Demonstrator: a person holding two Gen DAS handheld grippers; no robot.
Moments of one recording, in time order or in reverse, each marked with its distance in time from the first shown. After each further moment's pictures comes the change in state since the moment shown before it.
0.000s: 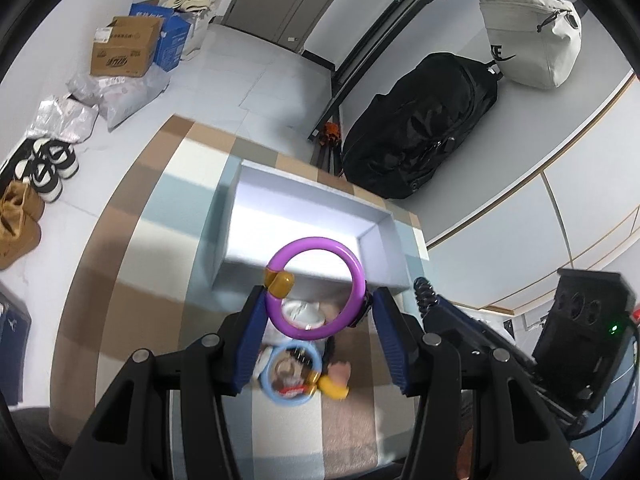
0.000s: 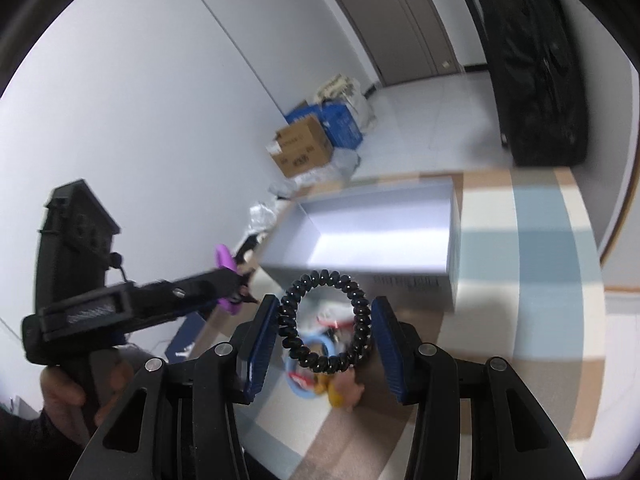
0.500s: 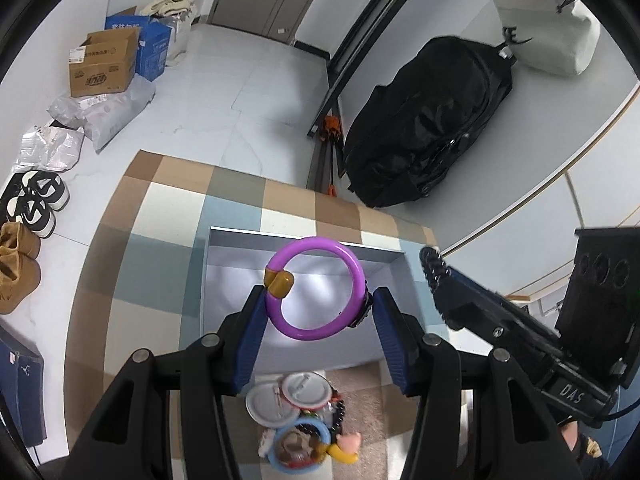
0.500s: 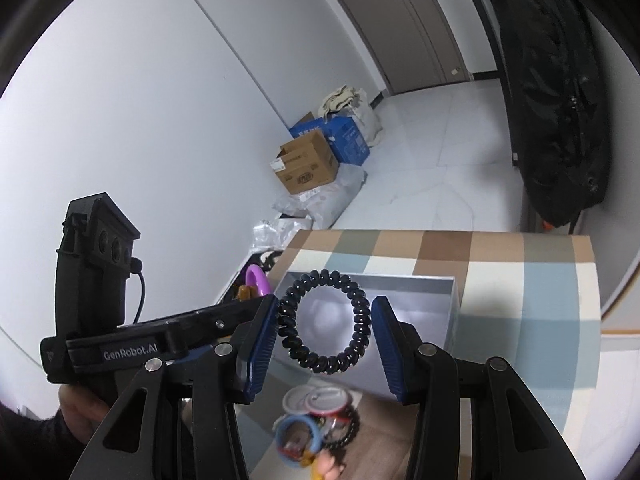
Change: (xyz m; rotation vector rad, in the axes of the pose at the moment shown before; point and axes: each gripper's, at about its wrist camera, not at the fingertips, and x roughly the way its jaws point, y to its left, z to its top) left arm 0.045 -0.002 0.043 0.070 0.060 0.049; right arm 0.030 -0.020 0.063 -0.001 0.010 0.023
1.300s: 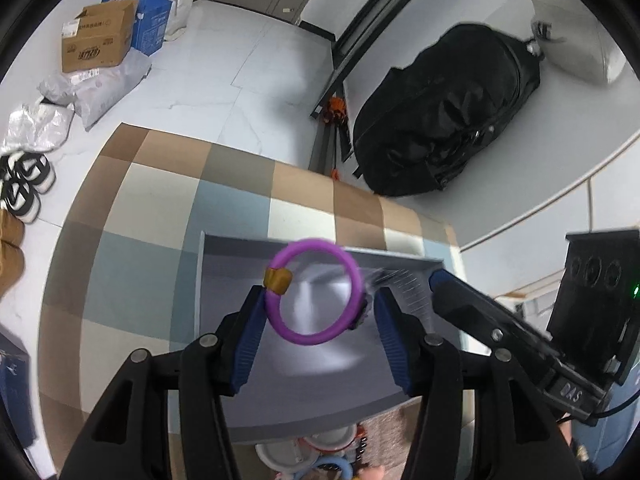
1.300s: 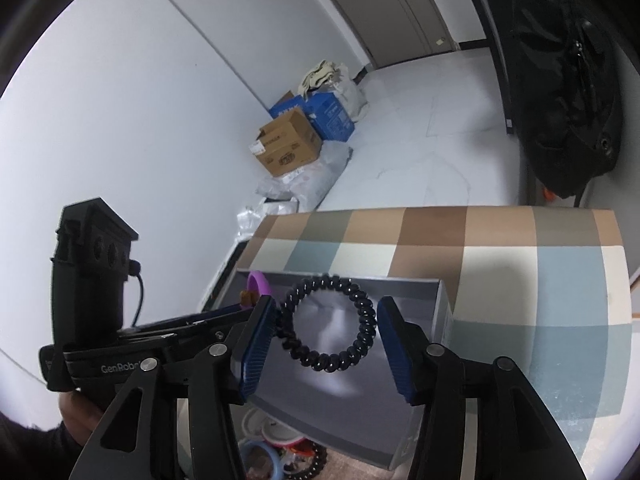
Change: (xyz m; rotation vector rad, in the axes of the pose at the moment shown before) left arm 0.030 0.022 0.010 -0.057 0.050 -0.046; right arm 0.046 -0.038 0.003 0.078 0.063 -0.010
